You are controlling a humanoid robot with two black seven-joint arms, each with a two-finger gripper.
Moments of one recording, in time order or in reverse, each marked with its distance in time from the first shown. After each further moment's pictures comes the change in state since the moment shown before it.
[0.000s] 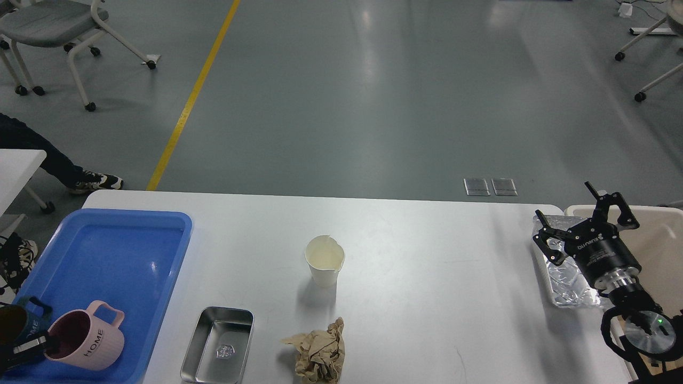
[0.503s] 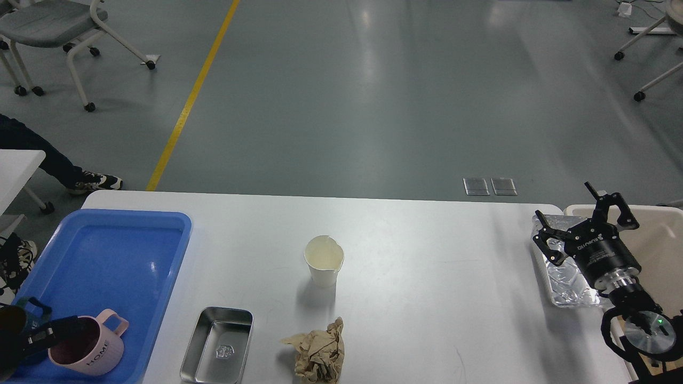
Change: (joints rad) left arm -0.023 -0.017 -0.021 -0.005 -0.005 -0.008 -0.036; right arm -0.001 -0.001 -0.001 0.000 0.000 0.000 0.000
